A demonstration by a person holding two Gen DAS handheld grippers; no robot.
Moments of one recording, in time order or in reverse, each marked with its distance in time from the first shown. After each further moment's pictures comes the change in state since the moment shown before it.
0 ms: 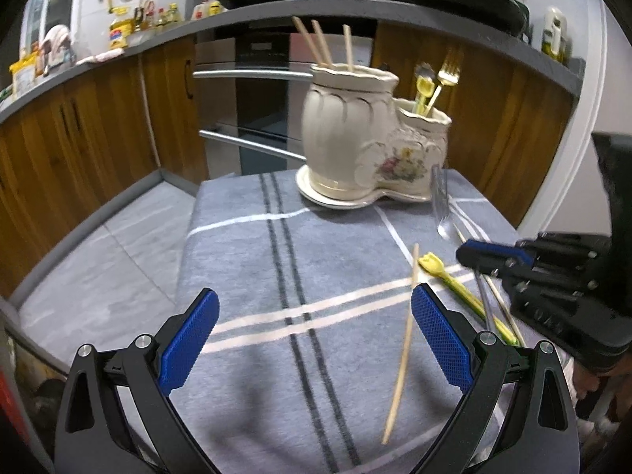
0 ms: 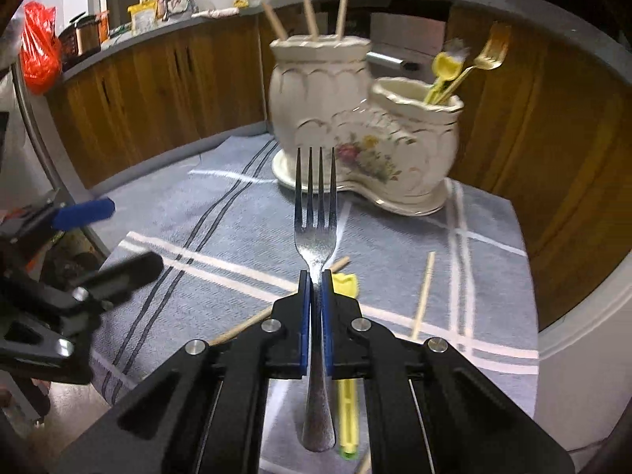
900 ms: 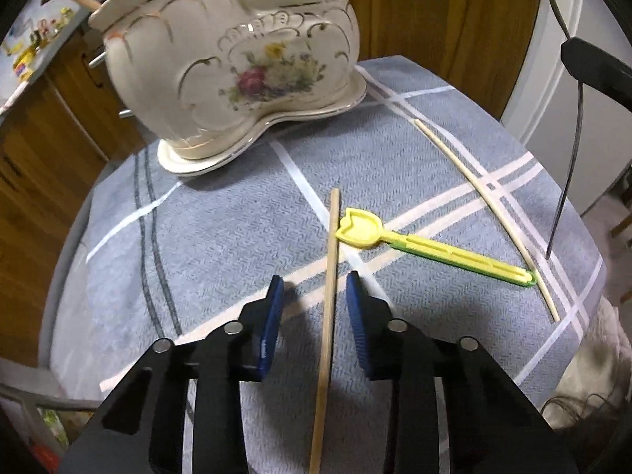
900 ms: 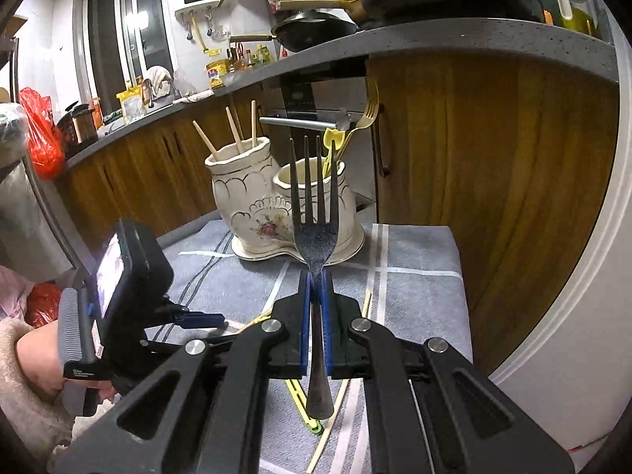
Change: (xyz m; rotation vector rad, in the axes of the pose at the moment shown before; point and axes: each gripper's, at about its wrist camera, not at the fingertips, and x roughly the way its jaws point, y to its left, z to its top) left arm 0.089 -0.085 0.013 0.292 0.339 -0.046; right arm -0.063 -0.088 -0.002 0.170 -0.226 0.061
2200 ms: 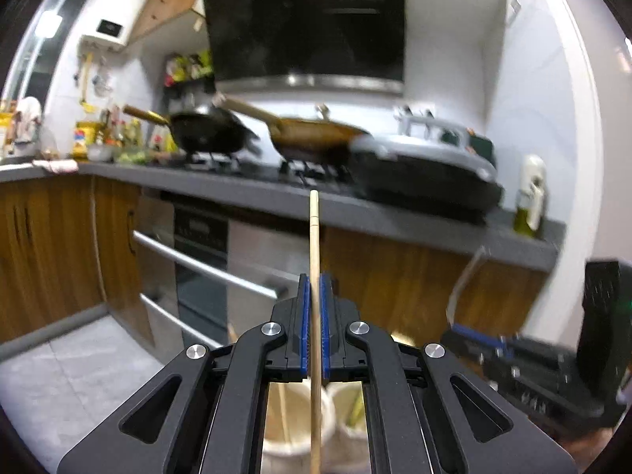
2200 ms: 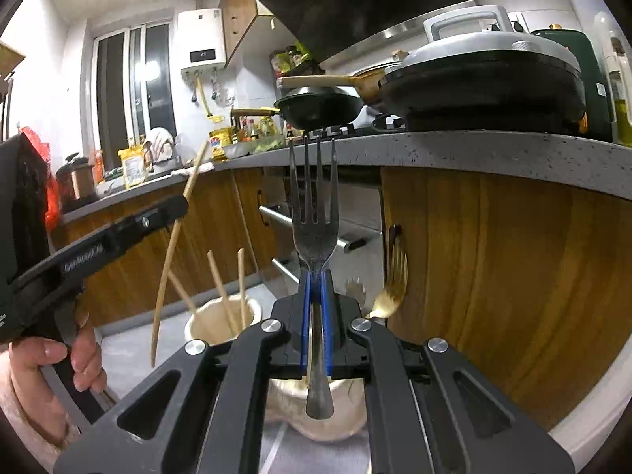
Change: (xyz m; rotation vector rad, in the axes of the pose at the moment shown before) left arm -0.154 0.102 0.127 -0.266 -0.895 -0.051; right arm 0.054 -0.004 0.127 -0.006 -0.270 0.010
